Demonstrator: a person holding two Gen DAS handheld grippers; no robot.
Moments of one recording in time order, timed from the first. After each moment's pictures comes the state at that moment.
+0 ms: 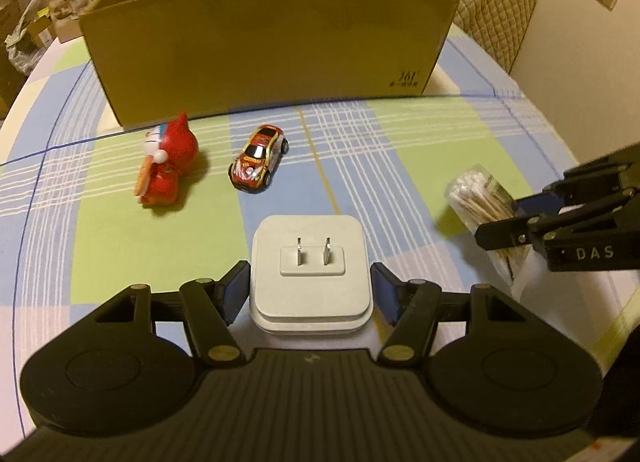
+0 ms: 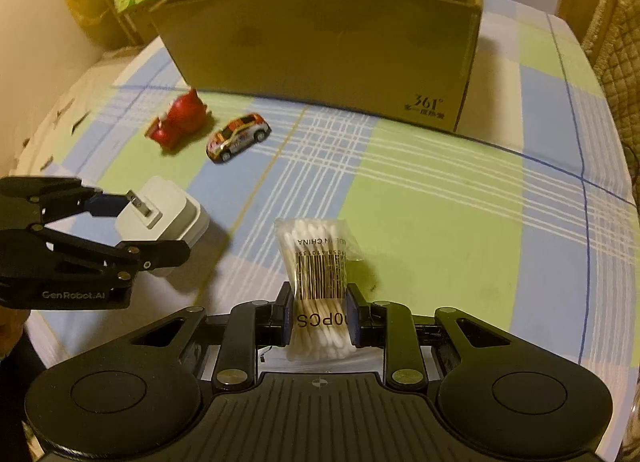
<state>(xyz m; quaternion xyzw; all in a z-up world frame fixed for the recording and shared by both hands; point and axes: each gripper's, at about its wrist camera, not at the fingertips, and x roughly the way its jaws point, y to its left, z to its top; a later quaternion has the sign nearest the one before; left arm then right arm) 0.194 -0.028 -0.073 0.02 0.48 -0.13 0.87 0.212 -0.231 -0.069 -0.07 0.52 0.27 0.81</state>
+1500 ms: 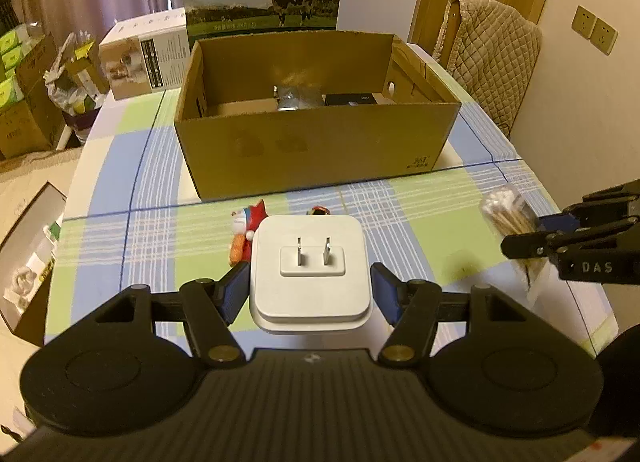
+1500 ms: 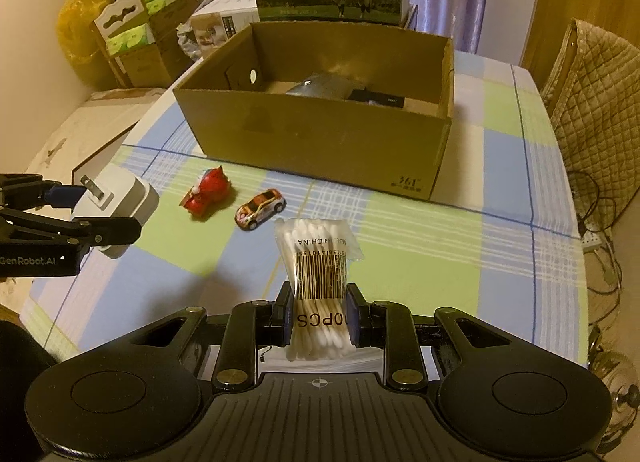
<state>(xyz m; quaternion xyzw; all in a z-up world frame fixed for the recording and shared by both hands) 0.175 0.009 0.032 0.03 0.44 -0.11 0.89 0.189 -0.212 0.023 -0.07 0.48 0.23 0.85</state>
